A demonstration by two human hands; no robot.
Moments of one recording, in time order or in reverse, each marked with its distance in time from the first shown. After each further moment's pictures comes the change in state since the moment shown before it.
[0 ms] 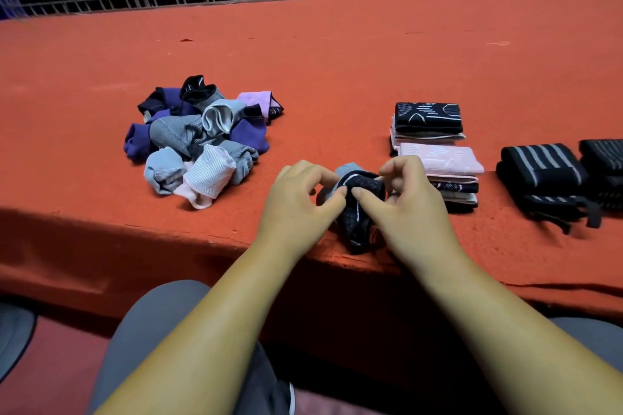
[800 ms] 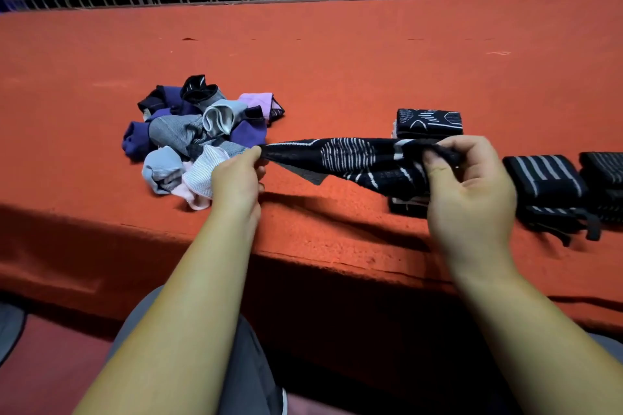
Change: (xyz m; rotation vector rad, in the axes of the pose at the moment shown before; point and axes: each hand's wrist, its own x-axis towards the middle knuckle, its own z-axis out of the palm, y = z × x) left_hand 0.054 -0.064 -0.024 -0.811 0.450 -0.891; right_hand 0.012 -0.012 -0.039 0.196 0.378 -0.149
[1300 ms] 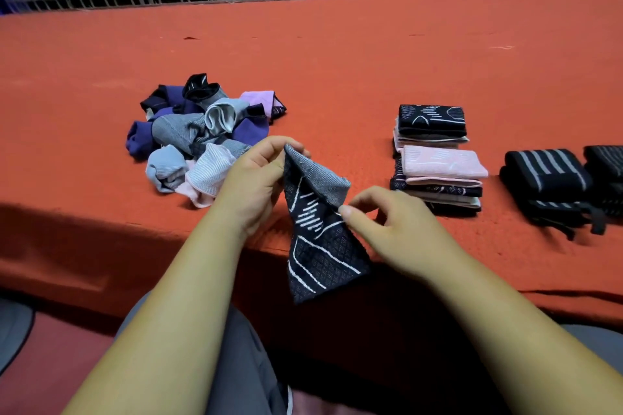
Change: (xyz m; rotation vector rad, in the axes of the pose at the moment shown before) left_hand -0.046 0.013 -0.008 -0.019 -0.648 0.132; right_hand -0.024 0.026 0.024 -0.448 -0.717 -0.069
